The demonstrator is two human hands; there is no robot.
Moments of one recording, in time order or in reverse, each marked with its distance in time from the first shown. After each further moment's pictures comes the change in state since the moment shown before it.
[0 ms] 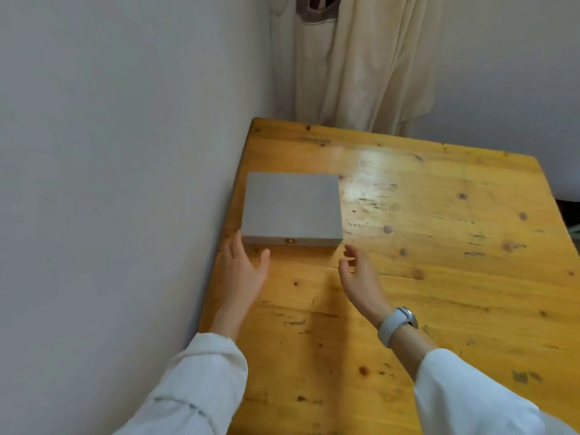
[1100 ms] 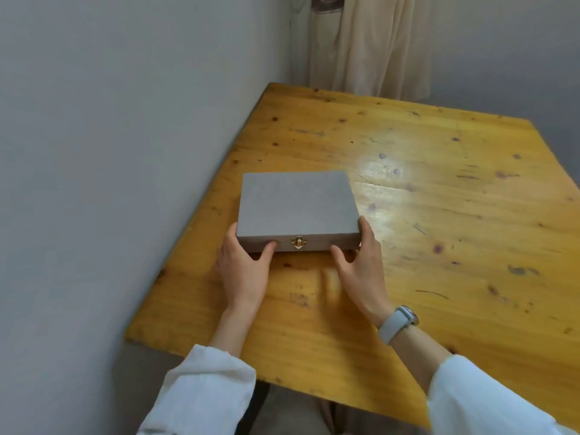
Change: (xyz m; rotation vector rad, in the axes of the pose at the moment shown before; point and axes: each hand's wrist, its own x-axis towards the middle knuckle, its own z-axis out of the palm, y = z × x) left_hand -0.194 -0.103 0.077 -0.245 0.427 0.083; right_hand -0.151 0.141 0.052 0.103 0.237 -0.428
